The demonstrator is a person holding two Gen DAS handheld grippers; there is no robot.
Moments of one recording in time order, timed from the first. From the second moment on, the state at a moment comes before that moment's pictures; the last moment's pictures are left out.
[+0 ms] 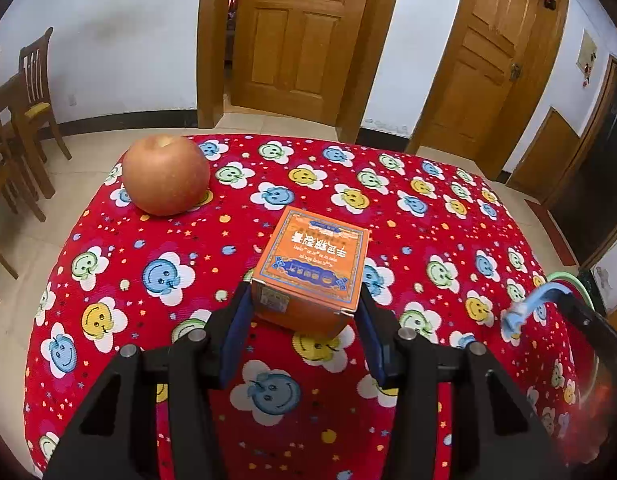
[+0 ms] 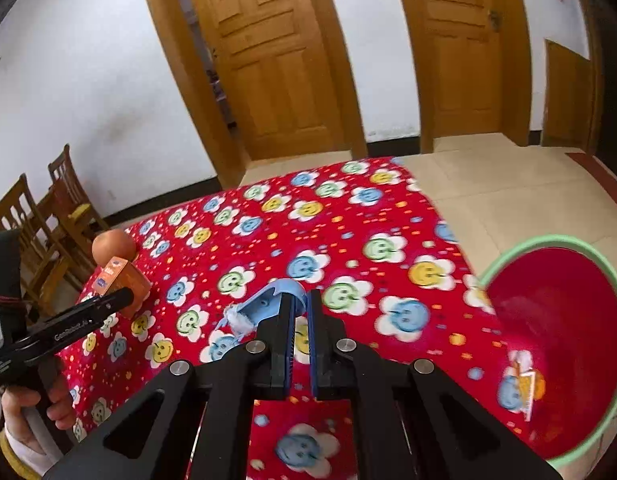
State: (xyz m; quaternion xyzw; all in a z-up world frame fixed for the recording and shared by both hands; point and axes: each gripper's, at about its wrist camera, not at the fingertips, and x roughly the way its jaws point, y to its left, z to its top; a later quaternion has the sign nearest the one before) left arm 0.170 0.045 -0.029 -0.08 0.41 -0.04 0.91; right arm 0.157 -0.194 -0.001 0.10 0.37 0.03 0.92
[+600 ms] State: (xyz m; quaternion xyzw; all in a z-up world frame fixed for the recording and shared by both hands) left arm 0.147 0.014 0.003 -0.05 0.38 -0.07 0.92; right arm 0.098 -0.271 0.022 0.15 0.34 -0.05 0.93
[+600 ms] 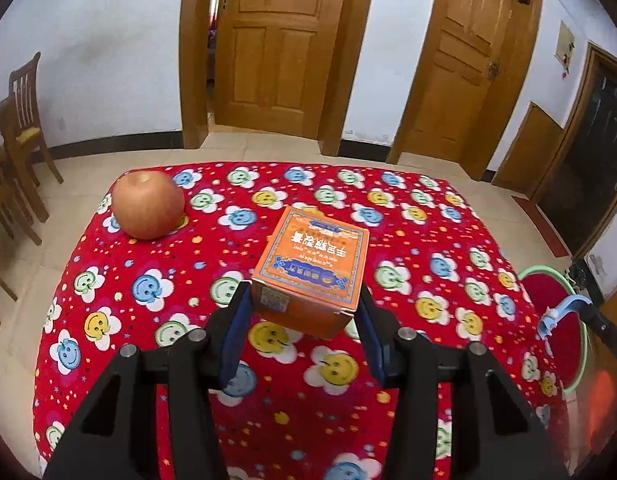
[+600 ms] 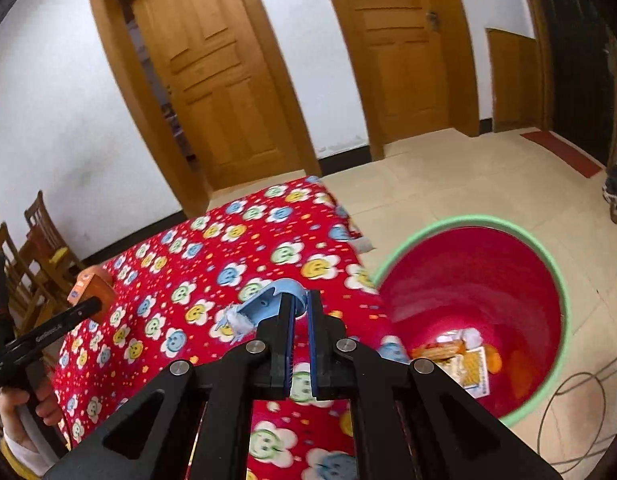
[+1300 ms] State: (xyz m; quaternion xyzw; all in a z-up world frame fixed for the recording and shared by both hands) left arm 0.114 -0.110 0.035 -0.02 0.38 -0.18 0.91; right arm 0.038 -0.377 0.005 0.20 0.34 -0.15 0.91
